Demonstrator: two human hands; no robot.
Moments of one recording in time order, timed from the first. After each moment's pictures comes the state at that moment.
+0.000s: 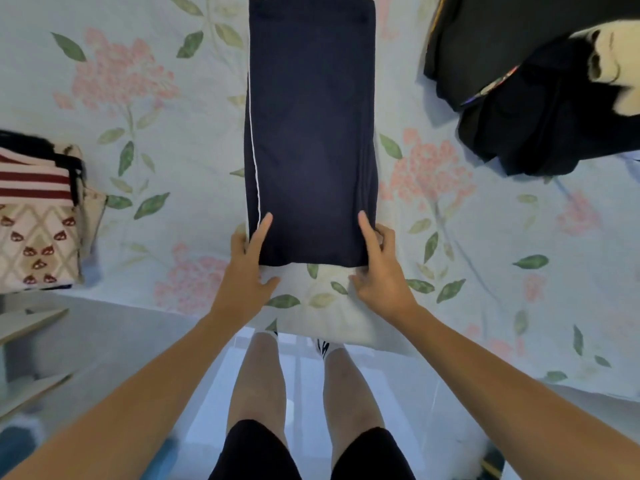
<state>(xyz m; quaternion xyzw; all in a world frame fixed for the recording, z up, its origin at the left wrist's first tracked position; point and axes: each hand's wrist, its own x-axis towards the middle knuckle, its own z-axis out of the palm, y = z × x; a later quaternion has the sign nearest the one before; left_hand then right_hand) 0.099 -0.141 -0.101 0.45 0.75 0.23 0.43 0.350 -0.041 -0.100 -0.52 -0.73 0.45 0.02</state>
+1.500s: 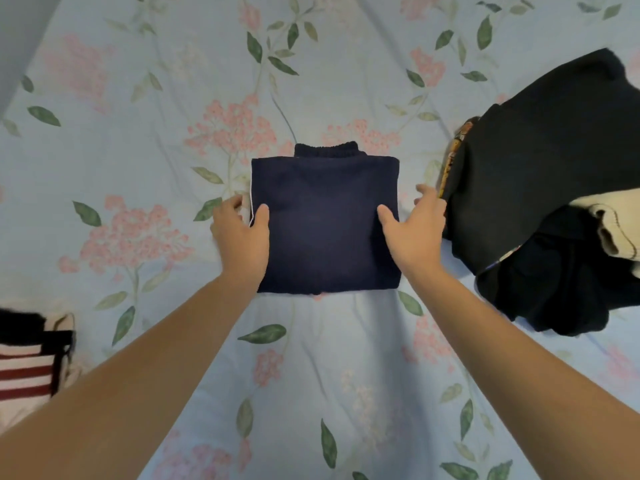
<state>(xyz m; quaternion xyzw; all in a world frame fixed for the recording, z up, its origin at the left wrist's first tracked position) -0.014 0.163 -0.101 0.20 0.82 0.42 0.35 0.208 0.258 -0.087 -0.72 -0.59 0.34 0.16</state>
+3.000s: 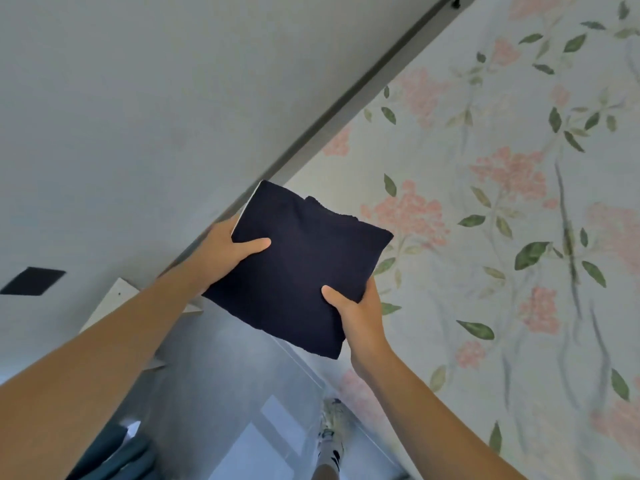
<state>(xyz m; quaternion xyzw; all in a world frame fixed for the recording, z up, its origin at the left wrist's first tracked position) -0.309 -0.238 0.065 0.09 0.82 0.38 0.41 -0.097 -0.121 0.017 -0.48 -0.41 0.77 0.07</state>
